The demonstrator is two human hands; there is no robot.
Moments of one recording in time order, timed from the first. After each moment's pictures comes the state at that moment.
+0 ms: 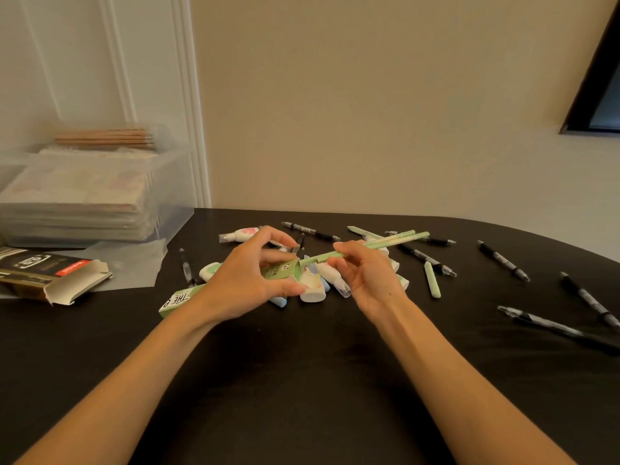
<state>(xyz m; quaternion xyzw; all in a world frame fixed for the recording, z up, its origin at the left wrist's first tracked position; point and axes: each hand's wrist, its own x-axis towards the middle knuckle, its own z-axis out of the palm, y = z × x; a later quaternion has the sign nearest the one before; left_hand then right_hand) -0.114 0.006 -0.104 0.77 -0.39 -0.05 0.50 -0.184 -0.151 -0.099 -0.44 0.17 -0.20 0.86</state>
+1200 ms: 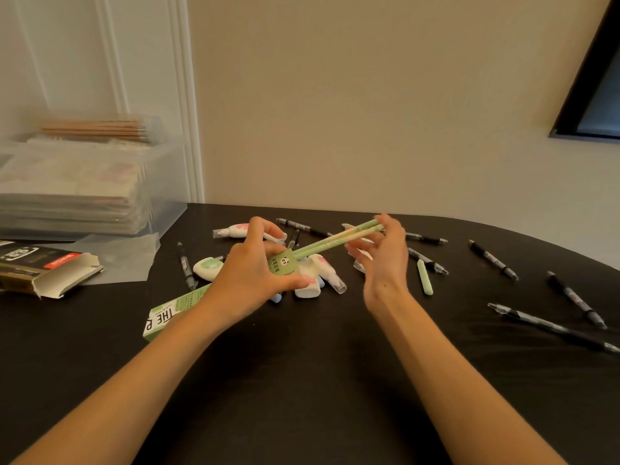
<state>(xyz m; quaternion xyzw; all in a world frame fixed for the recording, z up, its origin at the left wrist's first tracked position) -0.121 -0.007 -0.111 0.81 -0.36 0.07 0.46 -0.183 -0.158 -0.094 -0.48 0.19 -0.36 0.78</state>
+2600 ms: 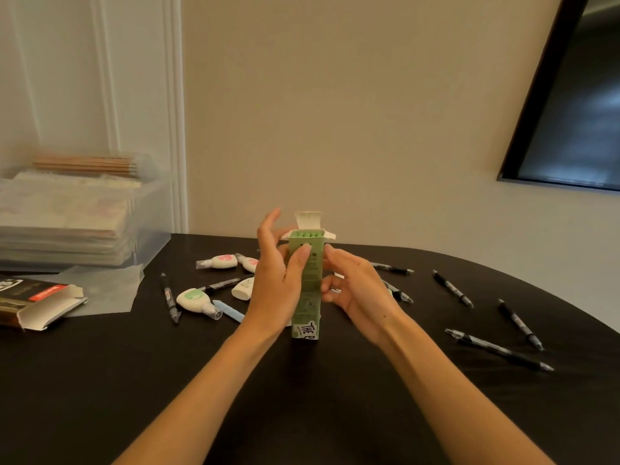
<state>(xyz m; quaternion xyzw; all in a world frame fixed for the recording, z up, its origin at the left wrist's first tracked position) -0.165 -0.052 -0.080 0.57 -0.37 0.07 0.73 -0.227 -0.154 -0.064 -0.68 0.05 -0.15 0.72</state>
